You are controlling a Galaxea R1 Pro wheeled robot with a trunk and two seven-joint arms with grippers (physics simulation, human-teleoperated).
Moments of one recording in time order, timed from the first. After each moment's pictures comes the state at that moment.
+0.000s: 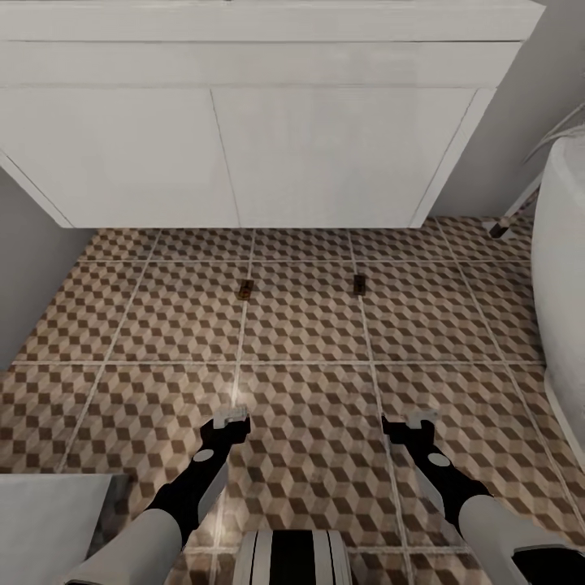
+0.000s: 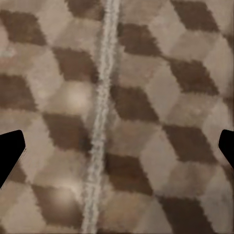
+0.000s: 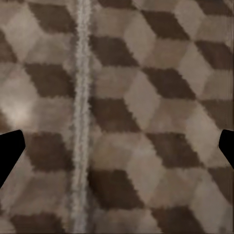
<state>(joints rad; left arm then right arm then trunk) -0.66 -0.12 -0.10 -0.47 0.12 -0.07 0.18 -0.75 -0.10 0.12 -0.24 -0.10 -0.28 -0.03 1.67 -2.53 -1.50</state>
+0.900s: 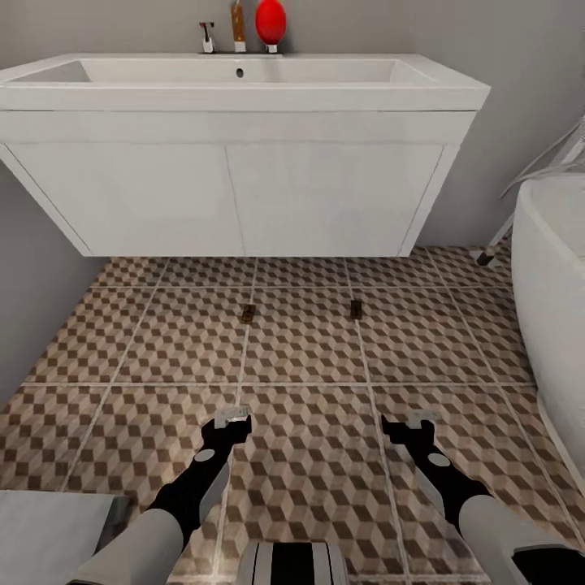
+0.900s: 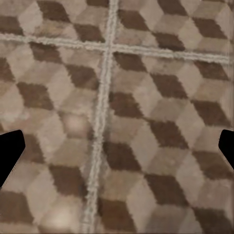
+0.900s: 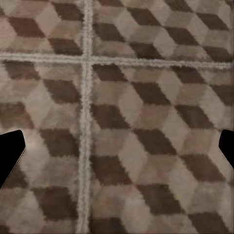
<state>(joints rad) -0.66 -0.12 -0.10 -0.47 0.12 -0.07 0.18 -0.75 -0.10 0.12 -0.24 -0.10 -0.28 -0.03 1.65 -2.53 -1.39</state>
